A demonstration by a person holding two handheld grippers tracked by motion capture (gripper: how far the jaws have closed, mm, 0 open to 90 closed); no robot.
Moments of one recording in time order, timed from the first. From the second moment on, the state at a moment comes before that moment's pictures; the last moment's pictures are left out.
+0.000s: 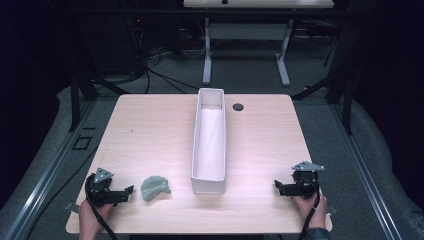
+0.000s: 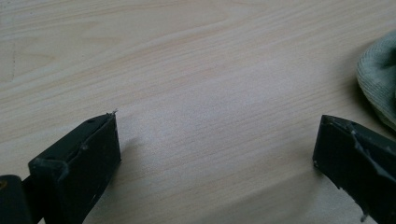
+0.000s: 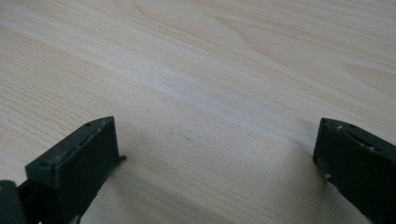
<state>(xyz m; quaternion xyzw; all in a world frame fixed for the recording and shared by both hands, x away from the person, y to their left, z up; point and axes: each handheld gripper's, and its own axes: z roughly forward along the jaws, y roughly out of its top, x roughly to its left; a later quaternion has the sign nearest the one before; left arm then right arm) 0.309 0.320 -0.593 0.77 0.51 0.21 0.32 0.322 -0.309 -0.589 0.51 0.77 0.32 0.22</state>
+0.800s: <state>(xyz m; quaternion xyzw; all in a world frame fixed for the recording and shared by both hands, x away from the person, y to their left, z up) 0.306 0.325 -0.558 0.80 0.45 0.16 0.36 0.324 -0.310 -0.589 0.51 0.77 0.32 0.21</state>
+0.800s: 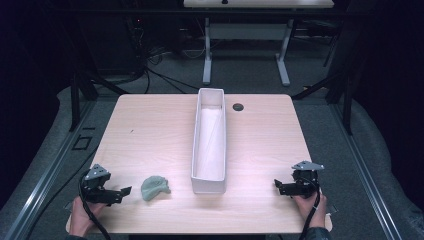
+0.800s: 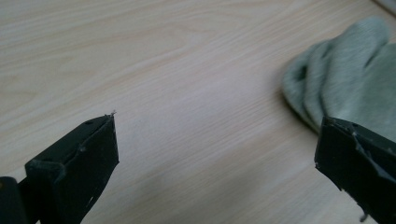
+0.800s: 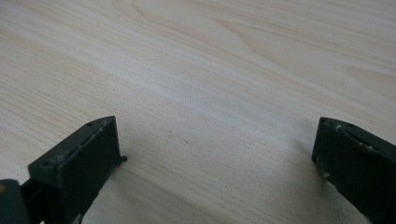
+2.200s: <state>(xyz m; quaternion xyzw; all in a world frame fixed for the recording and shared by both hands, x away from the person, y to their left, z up) 0.333 0.254 -0.537 0.87 0.33 0.06 0.36 0.323 -0.311 -0.589 0.51 0.77 0.32 0.21</state>
